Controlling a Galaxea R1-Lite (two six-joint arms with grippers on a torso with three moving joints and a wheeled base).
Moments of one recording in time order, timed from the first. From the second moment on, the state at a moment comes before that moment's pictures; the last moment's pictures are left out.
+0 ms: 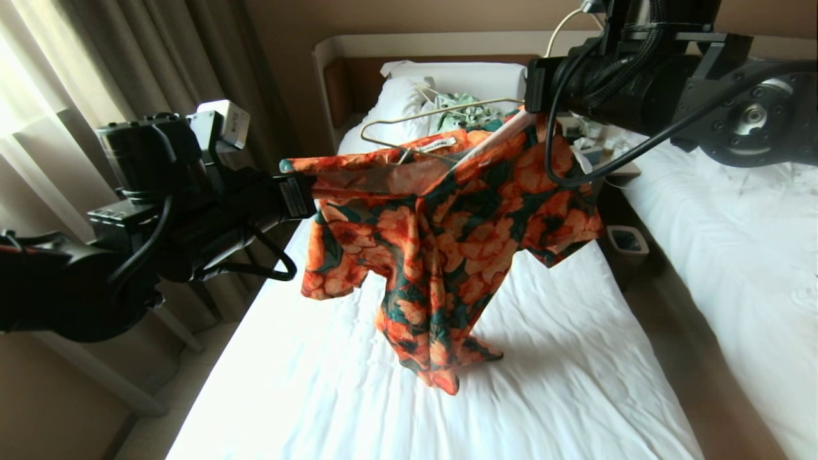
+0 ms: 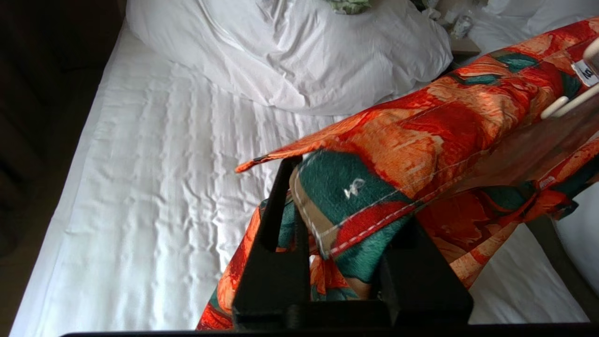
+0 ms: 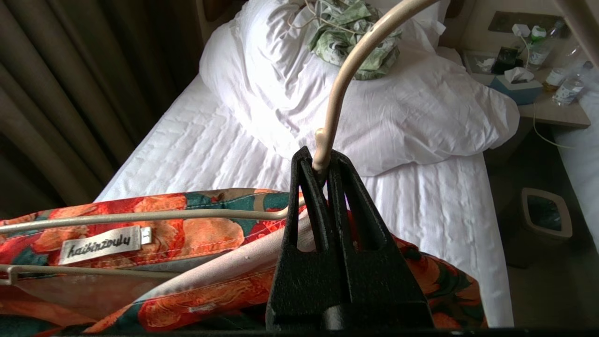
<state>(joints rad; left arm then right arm) -0.35 1.65 -0.96 -0.69 0.11 -0.09 0.51 1.96 -1.97 -0.09 -0.34 -0.05</state>
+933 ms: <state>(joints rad) -0.12 1.47 -0.48 -0.74 -0.17 -0.10 0.55 2.14 -1.96 -0.22 -0.45 0.13</state>
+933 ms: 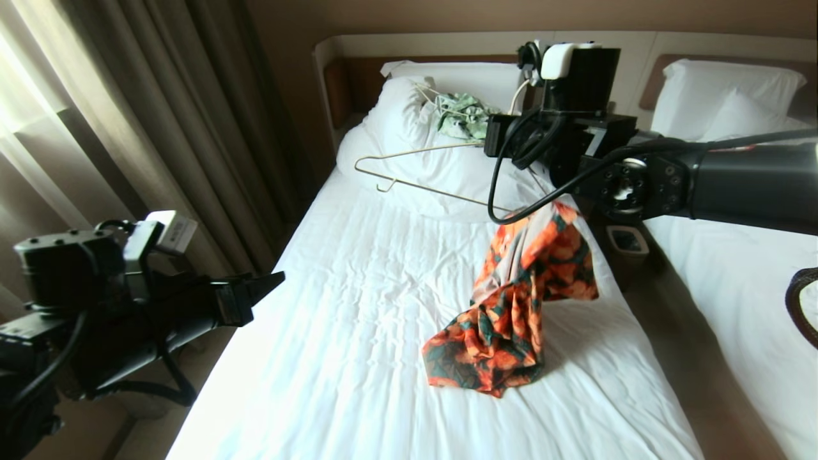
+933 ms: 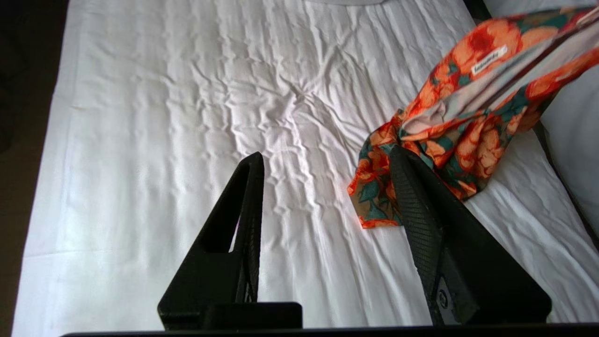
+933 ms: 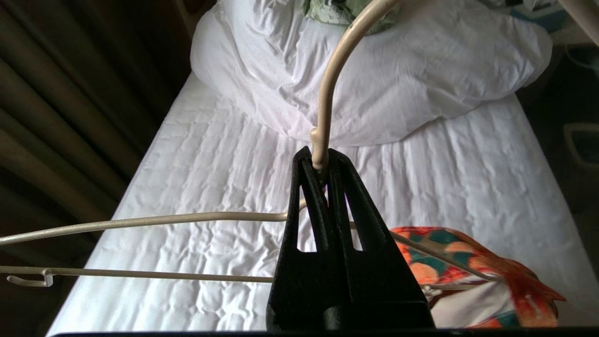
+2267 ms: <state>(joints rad) 0.22 0.97 -0.20 -0.73 -0.33 -0.26 0.39 2.37 -1.71 0.11 -0.44 0.30</state>
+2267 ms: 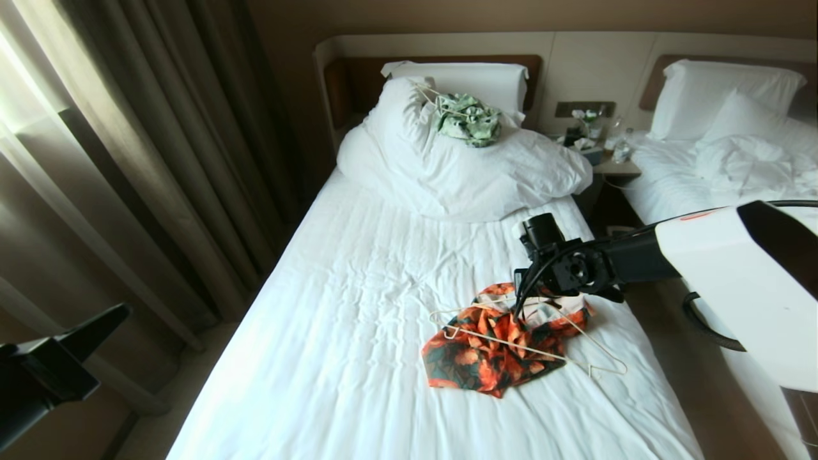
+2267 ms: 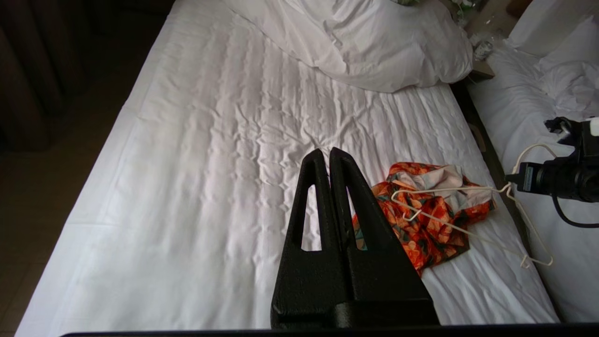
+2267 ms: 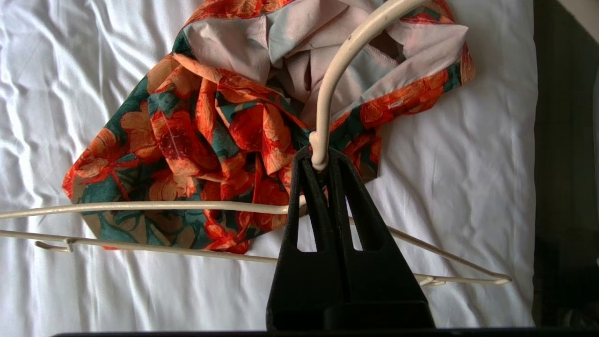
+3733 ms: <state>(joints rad) 0.20 0.40 -0.29 -0.20 -0.41 -0.43 0.34 1.43 -1.11 0.04 -0.52 0.20</state>
